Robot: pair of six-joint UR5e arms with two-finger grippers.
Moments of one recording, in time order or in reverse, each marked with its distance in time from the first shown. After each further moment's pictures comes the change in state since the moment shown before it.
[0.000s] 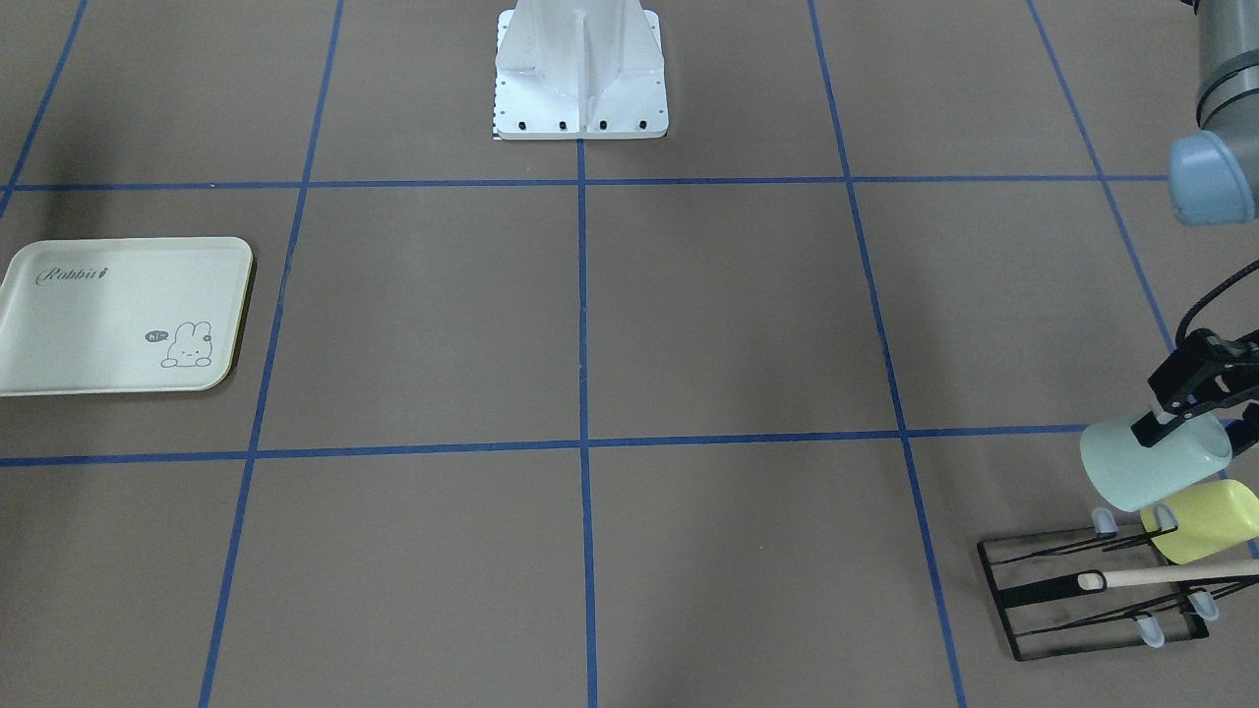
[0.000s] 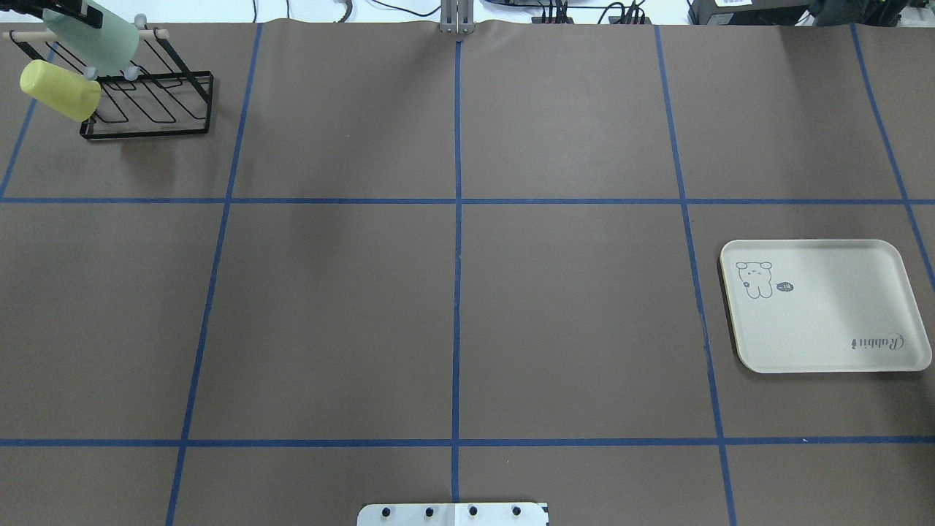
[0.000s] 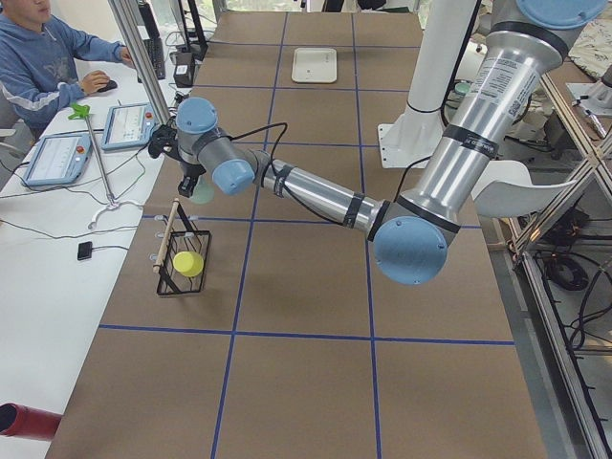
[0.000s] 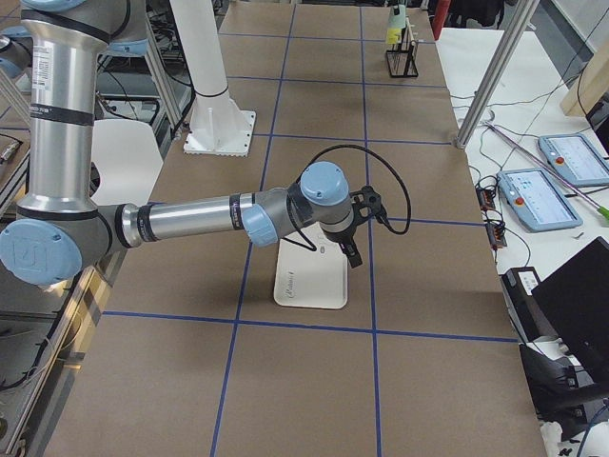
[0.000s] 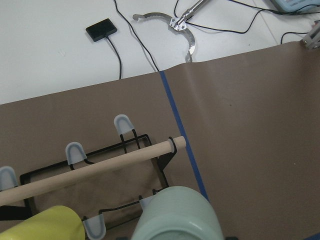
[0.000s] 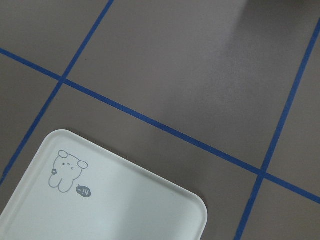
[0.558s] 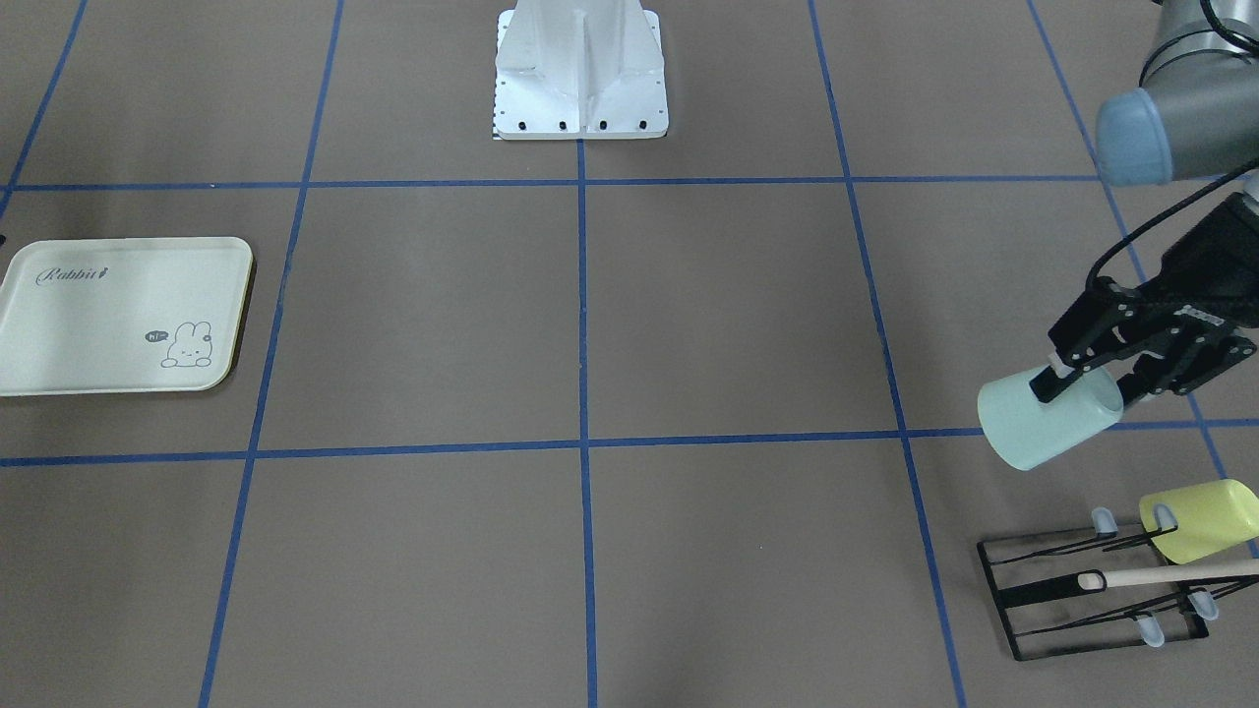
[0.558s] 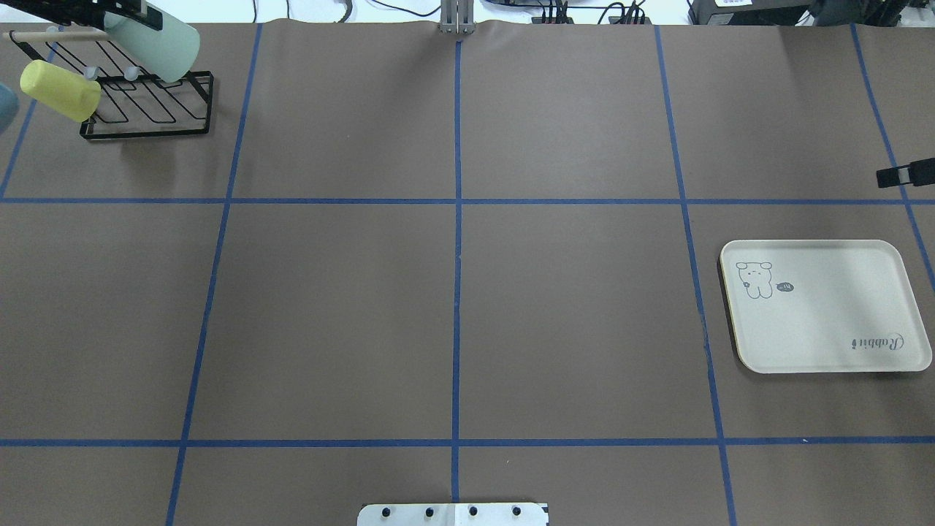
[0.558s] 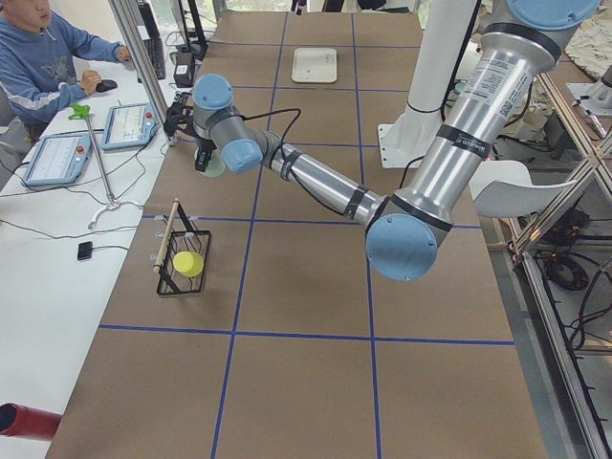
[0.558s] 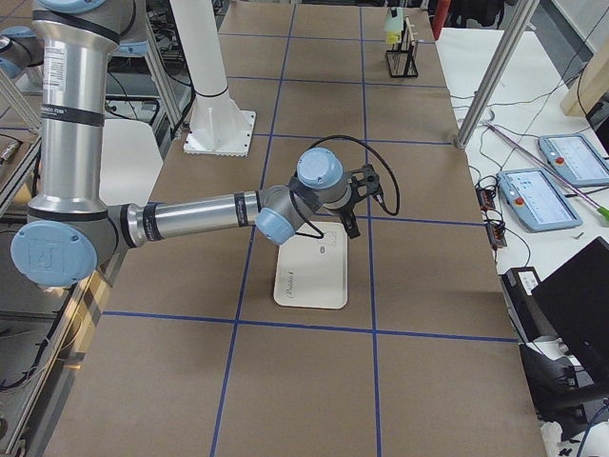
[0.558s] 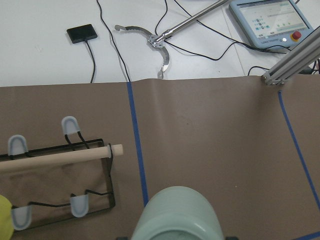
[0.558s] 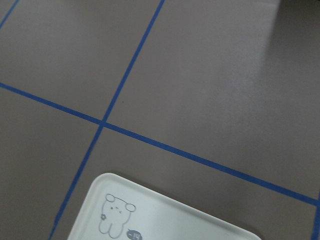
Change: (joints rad) left arm 0.094 -0.018 -0.143 -0.002 0.000 -0.267; right arm -0.190 0.043 -0.009 0.435 -0.011 0.617
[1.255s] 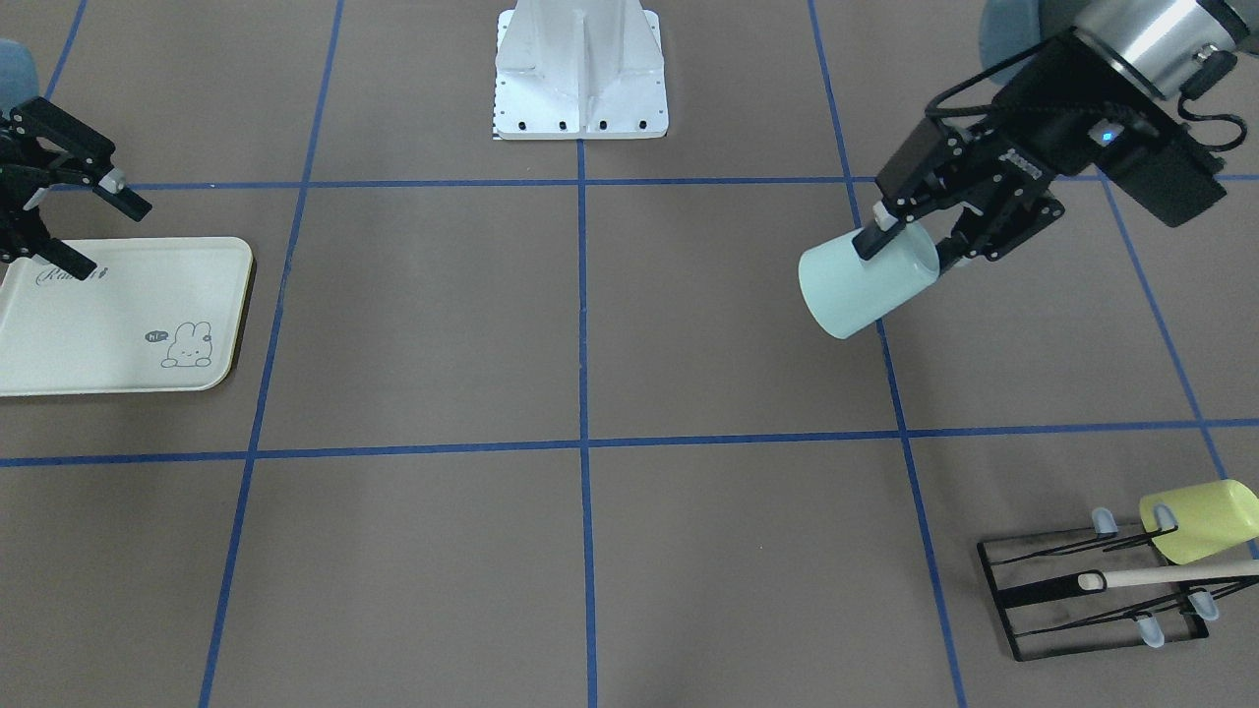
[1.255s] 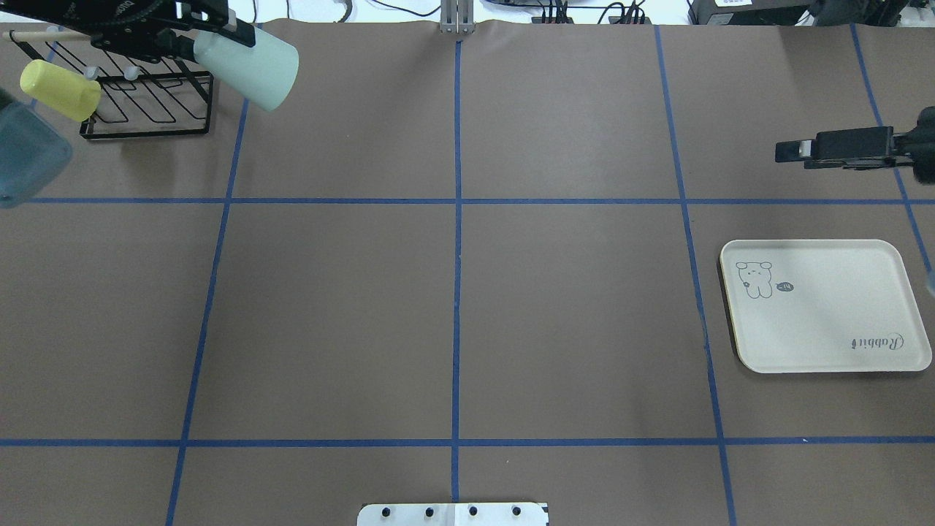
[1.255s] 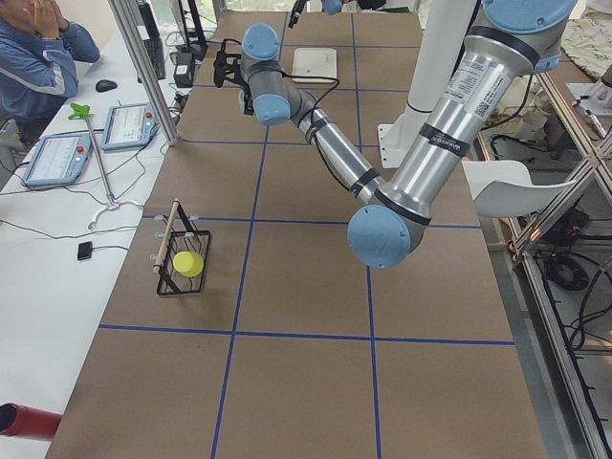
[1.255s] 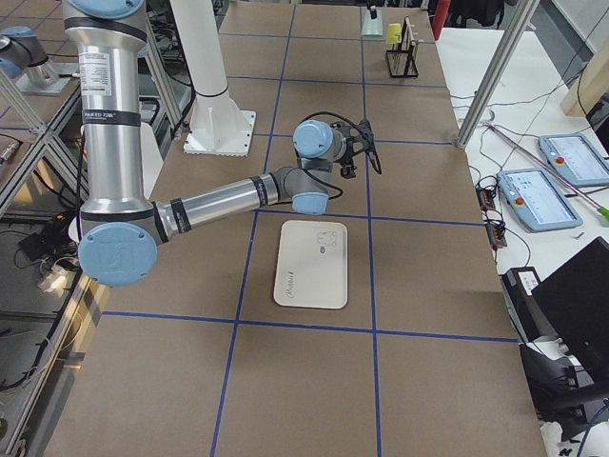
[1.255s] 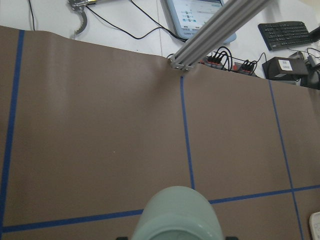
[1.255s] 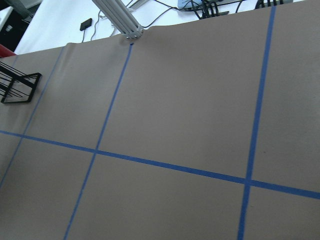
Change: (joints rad) left arm 0.134 -0.066 -0.222 -0.001 0.000 -0.393; right arm -0.204 0.108 -0.004 0.461 -0.181 0.613
